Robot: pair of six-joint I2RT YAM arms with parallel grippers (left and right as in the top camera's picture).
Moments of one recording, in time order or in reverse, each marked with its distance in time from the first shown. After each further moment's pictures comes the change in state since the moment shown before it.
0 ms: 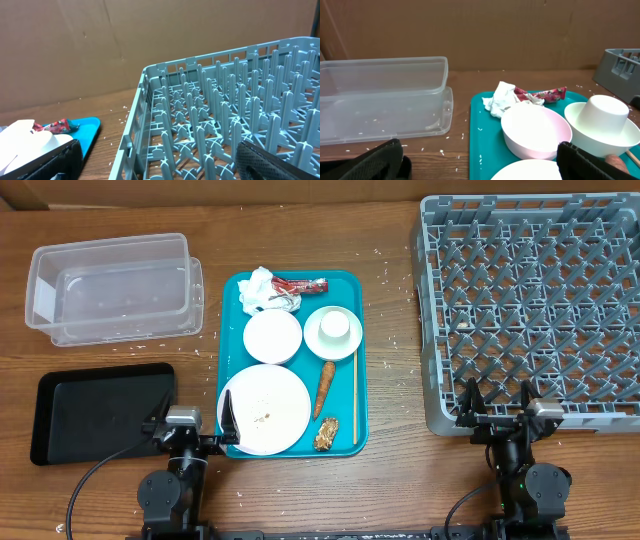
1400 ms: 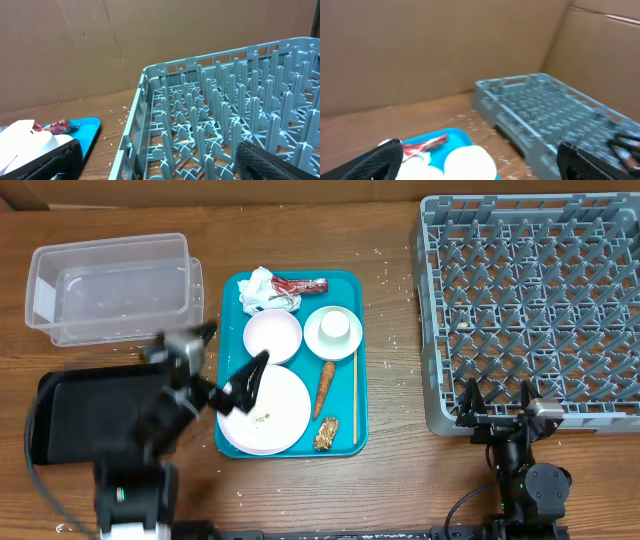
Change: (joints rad) left arm 0.000 0.729 0.644 0.068 0.627 -0.154; right arm 0.000 -0.001 0.000 0.000 0.000 -0.001
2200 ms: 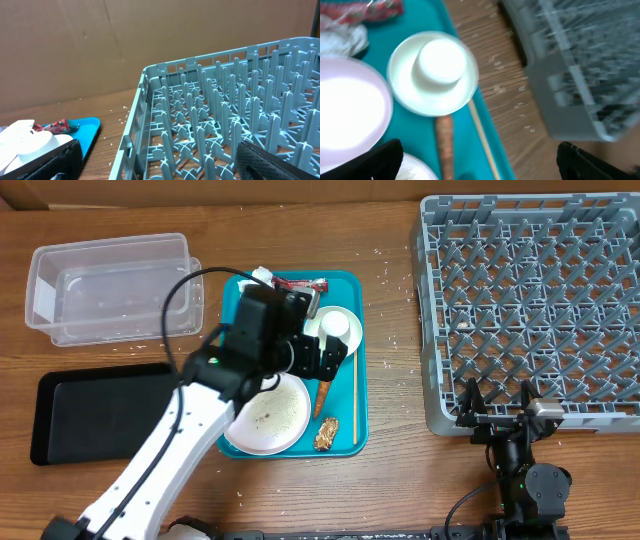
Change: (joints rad) left arm -0.490 0.659 0.445 -0.555 -0.438 -0.099; right arm 0.000 0.000 0.000 0.000 0.000 0.000
